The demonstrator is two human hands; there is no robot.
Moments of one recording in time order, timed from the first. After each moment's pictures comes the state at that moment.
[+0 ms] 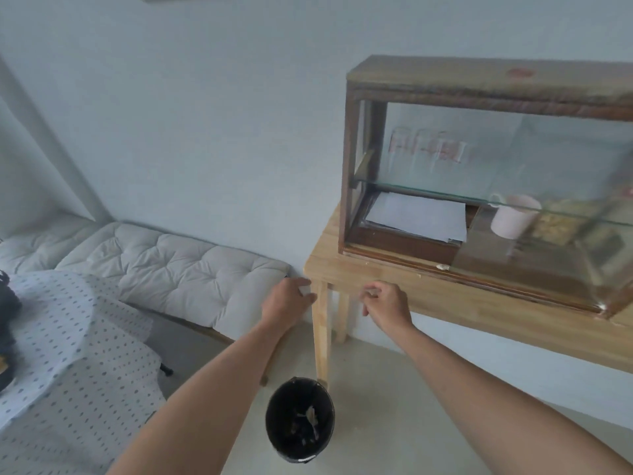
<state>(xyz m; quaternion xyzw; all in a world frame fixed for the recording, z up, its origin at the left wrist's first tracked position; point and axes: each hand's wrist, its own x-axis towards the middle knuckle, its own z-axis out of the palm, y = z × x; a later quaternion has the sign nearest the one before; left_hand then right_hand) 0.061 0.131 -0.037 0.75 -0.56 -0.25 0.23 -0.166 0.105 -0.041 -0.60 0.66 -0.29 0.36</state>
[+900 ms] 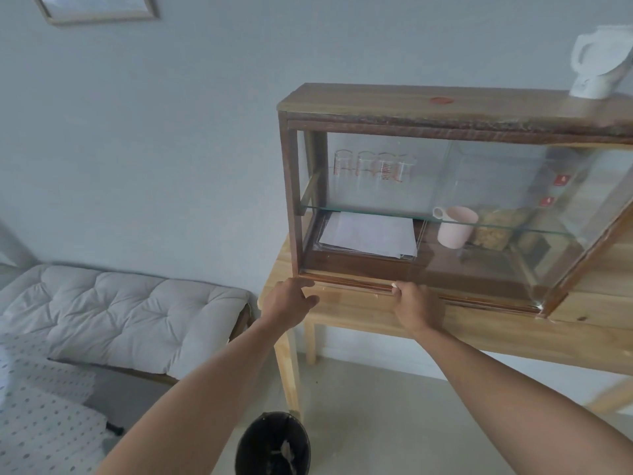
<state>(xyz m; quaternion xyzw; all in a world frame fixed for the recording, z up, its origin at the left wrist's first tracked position) -0.011 0.048 -0.015 0.68 -0.67 -0.21 0.21 -0.288 0.049 -0.025 -0.61 0.78 -0.14 0.03</state>
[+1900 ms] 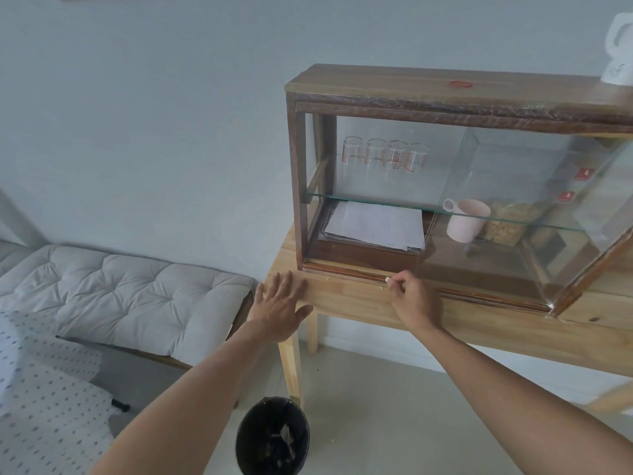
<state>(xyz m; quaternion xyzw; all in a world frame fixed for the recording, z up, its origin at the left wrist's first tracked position) 0.022 0.067 -0.060 0.64 -0.76 -0.10 -0.04 -0.281 0.052 -0.033 -0.60 0.74 -0.27 0.15</state>
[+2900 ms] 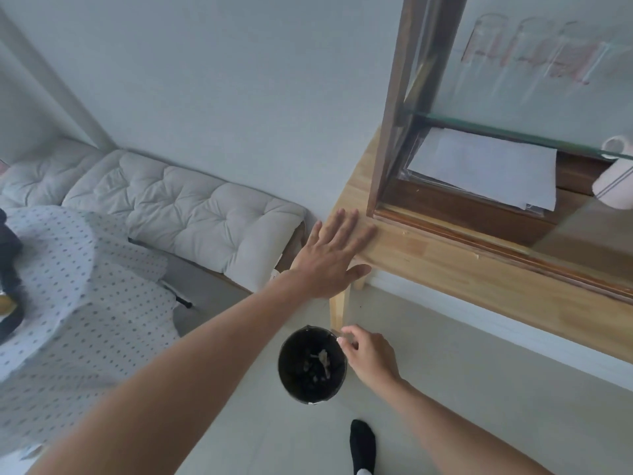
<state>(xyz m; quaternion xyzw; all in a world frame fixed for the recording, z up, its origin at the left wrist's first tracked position) 0.051 0.054 -0.087 0.59 -0.80 -0.06 0.00 -0.126 0.146 -0.223 -0.72 0.60 -0.08 0.35</state>
